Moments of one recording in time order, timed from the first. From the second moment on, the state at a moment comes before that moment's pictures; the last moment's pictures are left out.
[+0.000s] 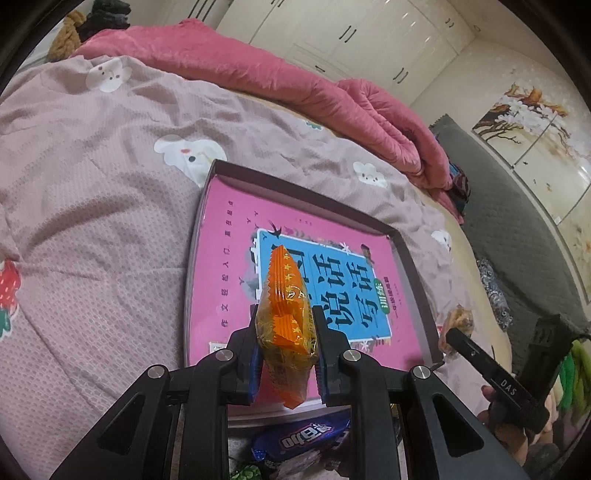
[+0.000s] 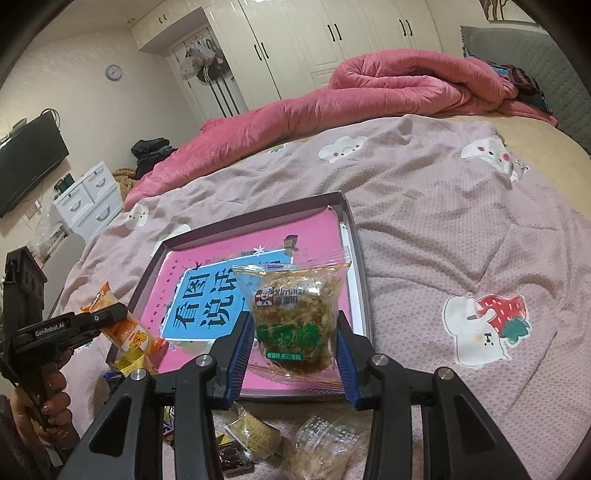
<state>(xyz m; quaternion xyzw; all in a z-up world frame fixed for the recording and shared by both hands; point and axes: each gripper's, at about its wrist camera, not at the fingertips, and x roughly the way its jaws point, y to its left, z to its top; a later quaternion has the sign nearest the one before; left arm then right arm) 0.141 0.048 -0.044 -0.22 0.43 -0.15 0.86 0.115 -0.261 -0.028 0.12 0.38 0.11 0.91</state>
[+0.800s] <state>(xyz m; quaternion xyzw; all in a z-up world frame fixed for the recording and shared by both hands) 0.136 0.037 -0.053 -0.22 0.44 -0.16 0.86 0.128 -0.252 -0.048 0.10 0.42 0.11 0.89</state>
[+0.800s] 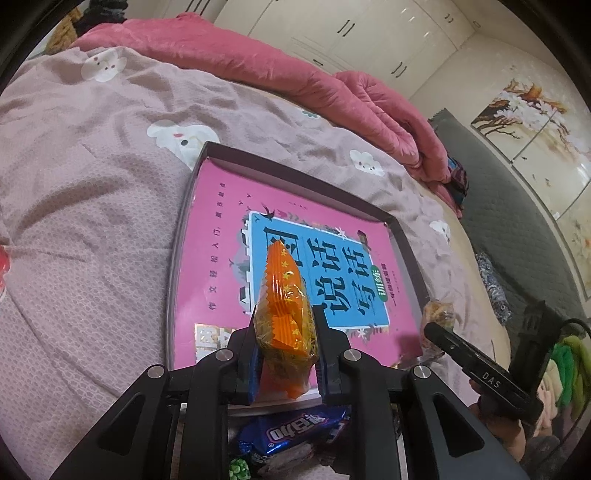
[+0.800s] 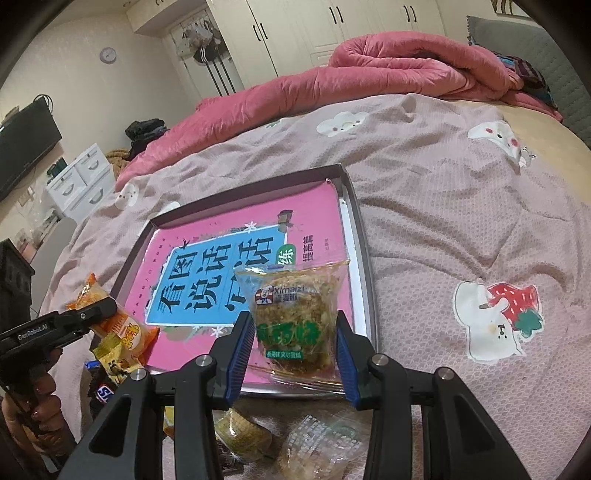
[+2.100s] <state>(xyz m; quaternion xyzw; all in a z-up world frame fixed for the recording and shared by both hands) 0.132 0.043 -0.058 -0.19 0.46 -0.15 0.86 0.121 -0.262 -0.052 0.11 0.43 0.10 0.89</state>
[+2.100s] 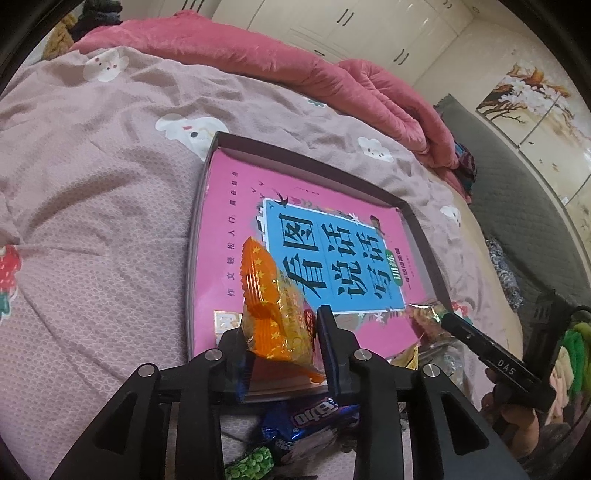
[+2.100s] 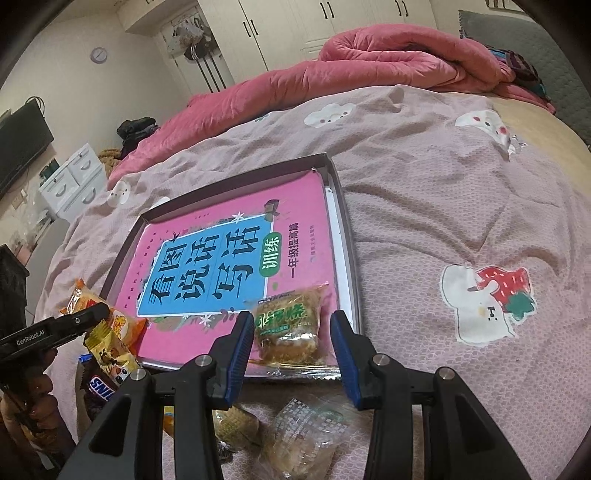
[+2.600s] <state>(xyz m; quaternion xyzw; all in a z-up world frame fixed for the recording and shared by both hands) 0.126 0.056 -0.047 -0.19 0.45 -0.13 0.86 0.120 -0.264 -0.049 0.12 0.42 0.10 0.89</state>
